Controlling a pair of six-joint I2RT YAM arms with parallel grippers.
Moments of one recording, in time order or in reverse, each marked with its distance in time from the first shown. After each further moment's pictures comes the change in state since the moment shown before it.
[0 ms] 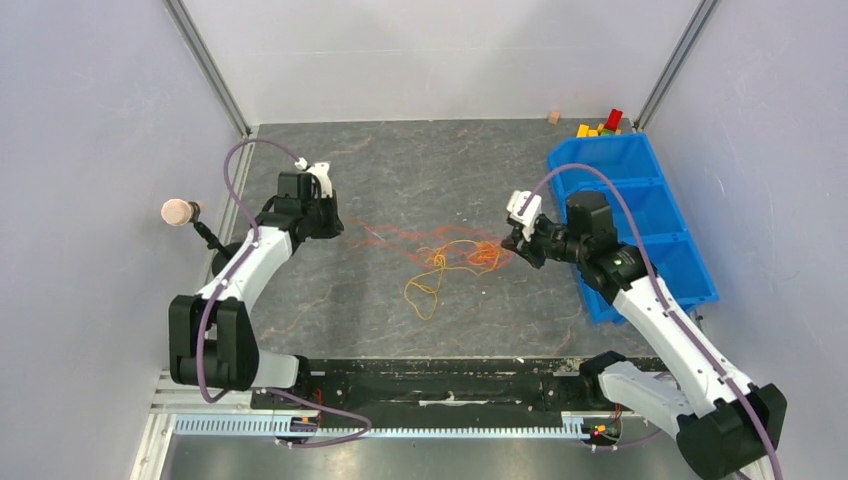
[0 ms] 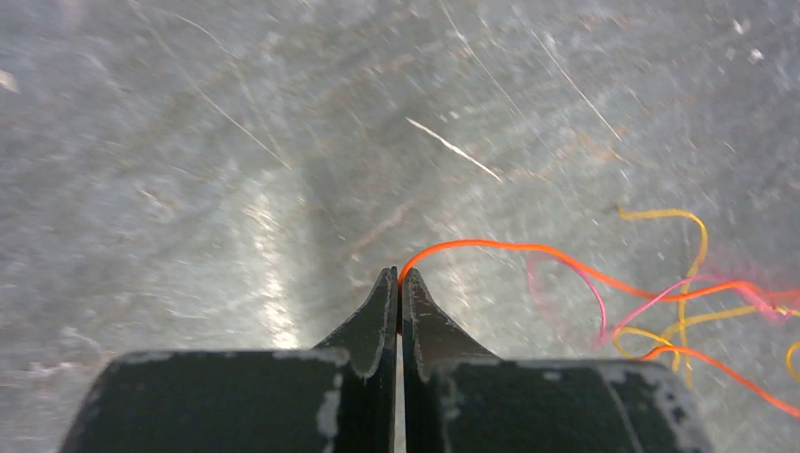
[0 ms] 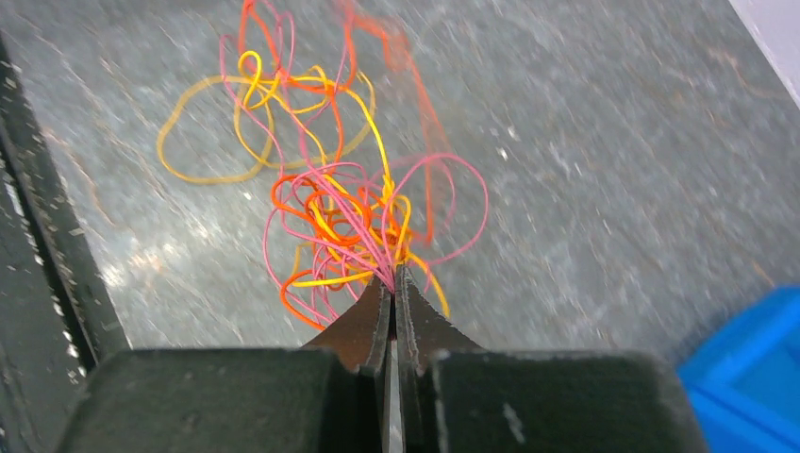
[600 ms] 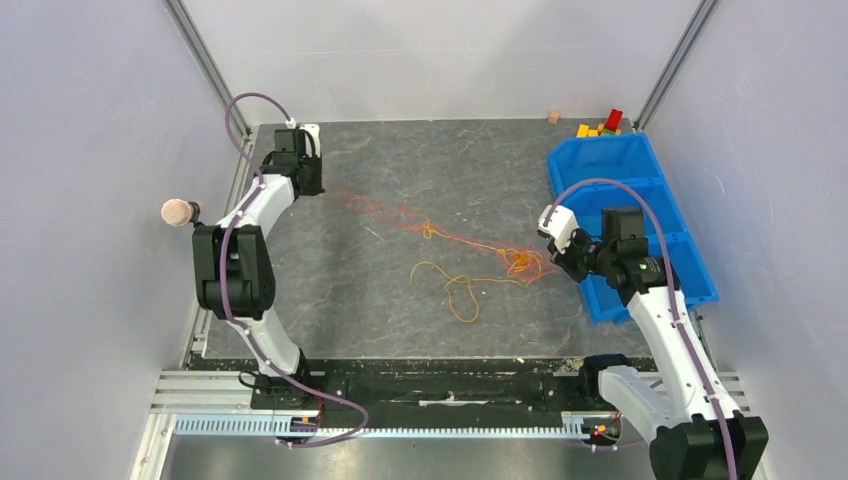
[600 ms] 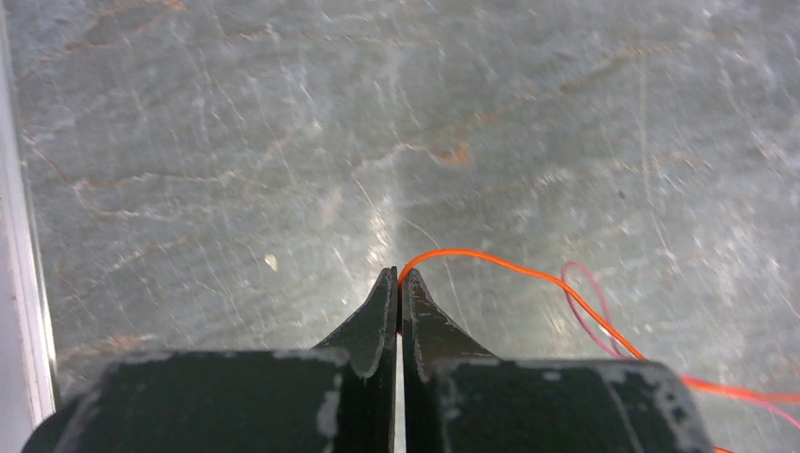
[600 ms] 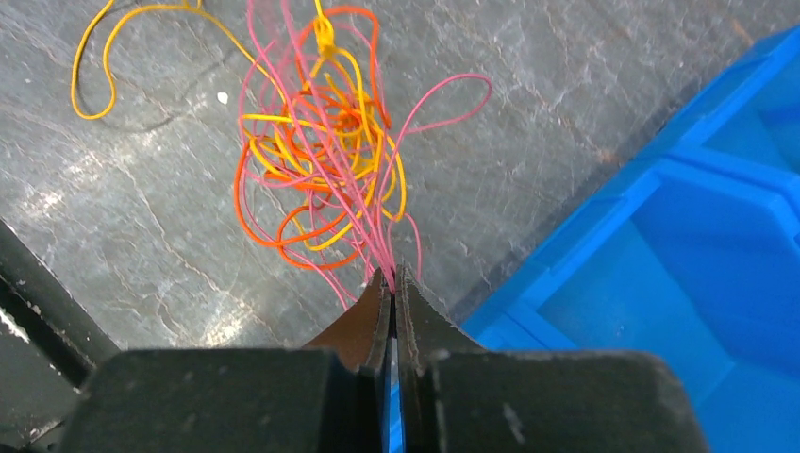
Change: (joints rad) left arm 0.104 0.403 0.407 0.005 -0.222 0.171; right arm -0.317 -0.083 -0.061 -0.307 0.067 -0.280
